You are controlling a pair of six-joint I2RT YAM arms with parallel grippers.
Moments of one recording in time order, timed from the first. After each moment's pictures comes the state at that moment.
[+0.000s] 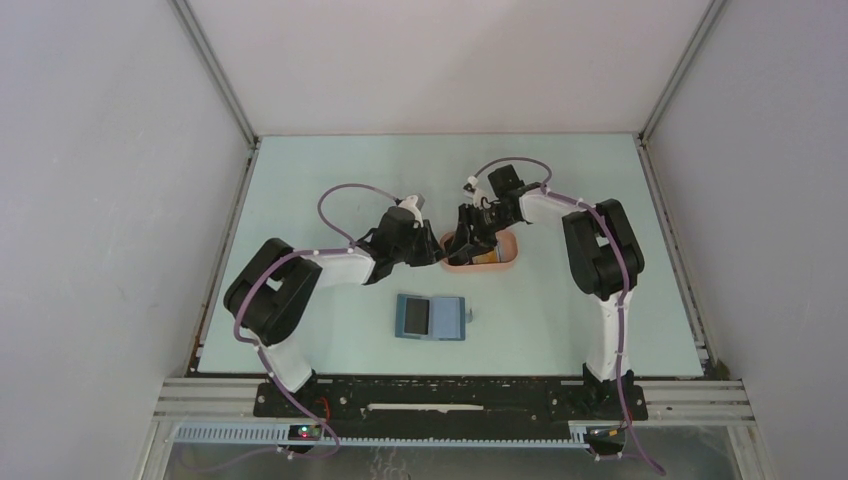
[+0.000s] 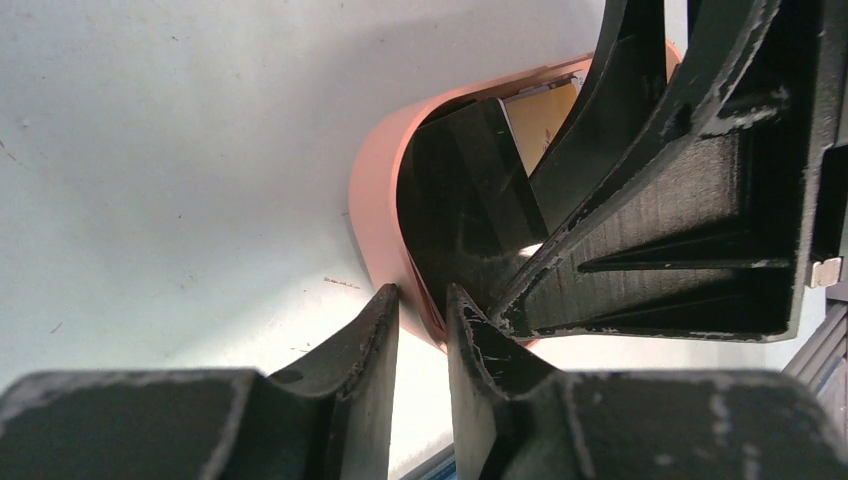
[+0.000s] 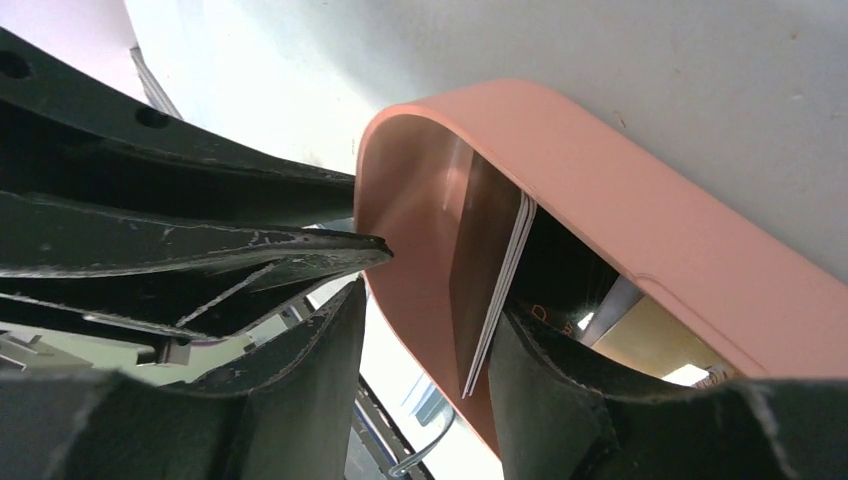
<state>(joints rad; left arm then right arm) -0.61 1.75 0.85 0.27 0.14 -0.66 0.38 2.09 1.42 -0.48 -0.82 0.32</state>
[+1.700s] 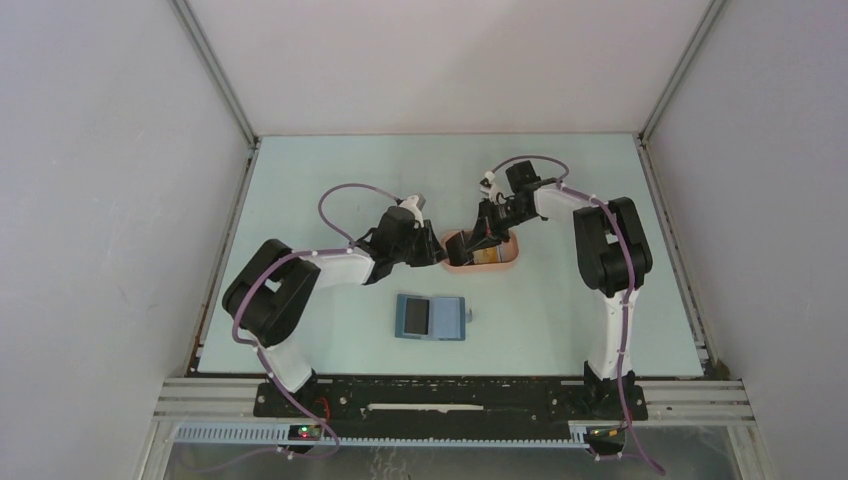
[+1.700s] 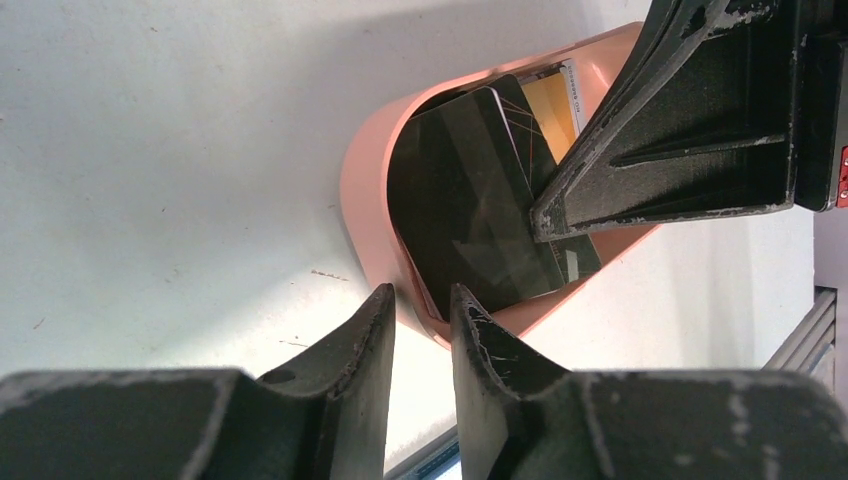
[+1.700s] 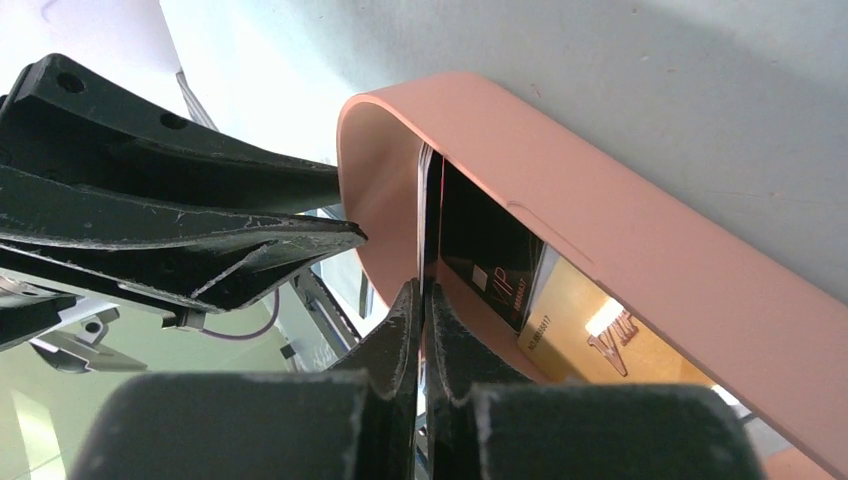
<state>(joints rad) -0.61 1.74 0.85 0.26 0.17 -0.66 0.29 2.10 1.43 -0.53 -0.88 0.31</state>
